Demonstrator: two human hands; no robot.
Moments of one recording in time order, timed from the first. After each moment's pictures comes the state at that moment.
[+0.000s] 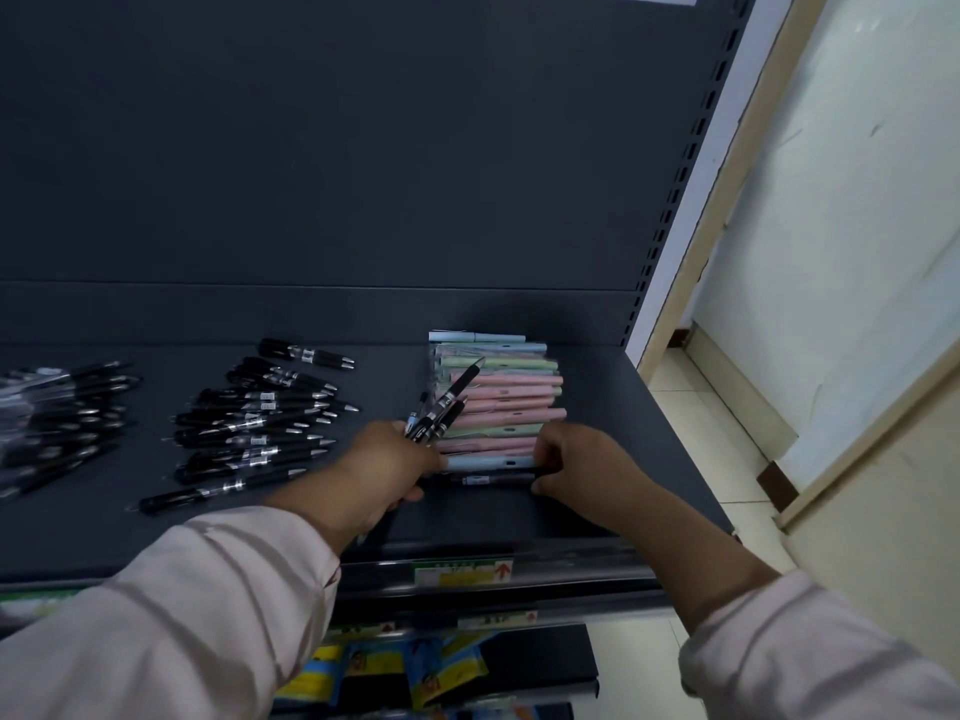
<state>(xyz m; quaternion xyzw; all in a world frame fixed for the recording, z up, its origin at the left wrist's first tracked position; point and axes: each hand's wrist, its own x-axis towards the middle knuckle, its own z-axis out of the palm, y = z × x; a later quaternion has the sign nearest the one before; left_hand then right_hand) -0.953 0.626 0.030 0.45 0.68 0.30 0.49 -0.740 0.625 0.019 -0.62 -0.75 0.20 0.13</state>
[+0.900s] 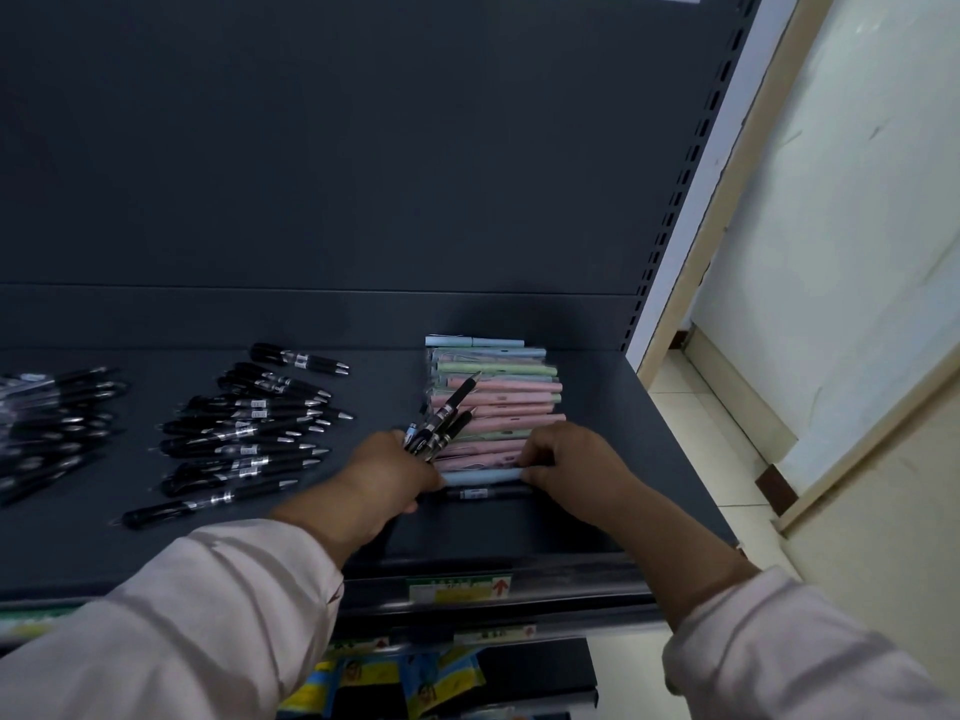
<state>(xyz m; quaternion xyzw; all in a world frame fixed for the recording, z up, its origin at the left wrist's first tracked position) -0.949 0.630 0.027 0.48 0.68 0.28 0.48 -0.745 0.641 0.013 -0.60 -0.76 0.20 0.16</state>
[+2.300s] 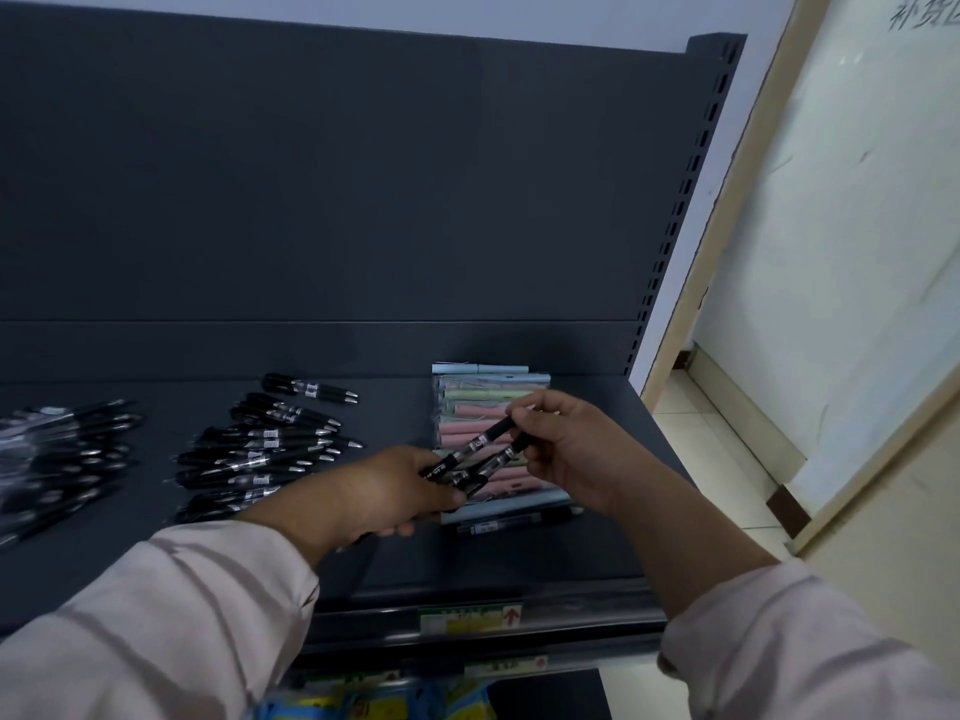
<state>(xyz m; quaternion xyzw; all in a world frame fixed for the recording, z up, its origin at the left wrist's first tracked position) -0.968 0.630 0.059 0.64 0.59 0.11 0.47 -0.769 0.650 0.061 -0.48 -0.44 0.64 0.42</state>
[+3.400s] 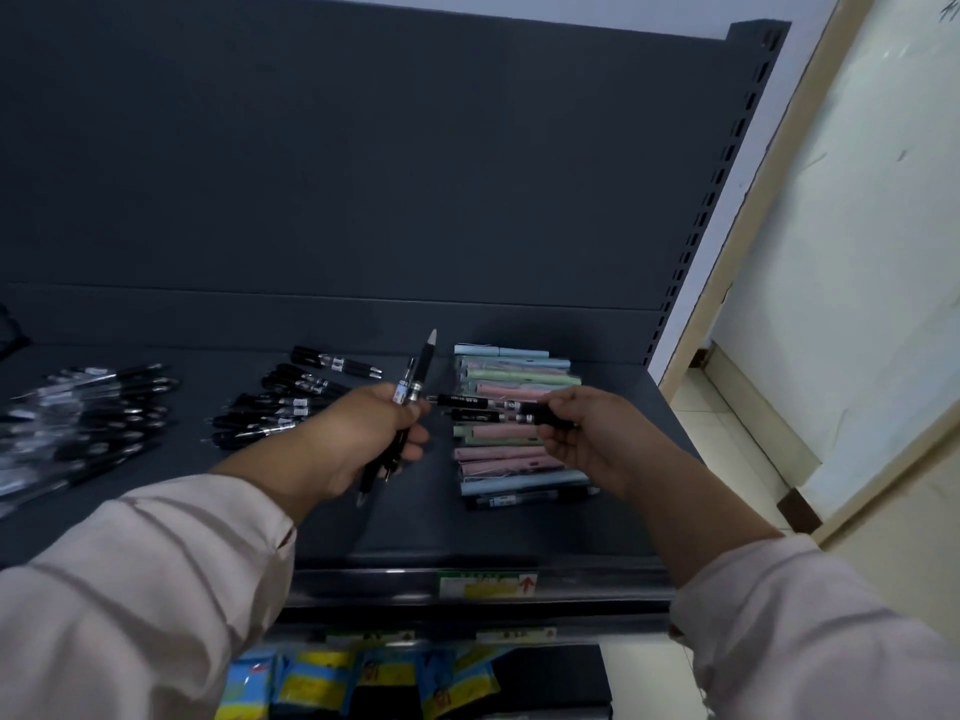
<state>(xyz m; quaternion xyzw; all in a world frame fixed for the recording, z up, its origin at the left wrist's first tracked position) -0.995 0.625 0.075 0.44 0.63 0.34 0.53 -0.769 0.650 0.058 -0.53 -0.36 0.63 0.43</state>
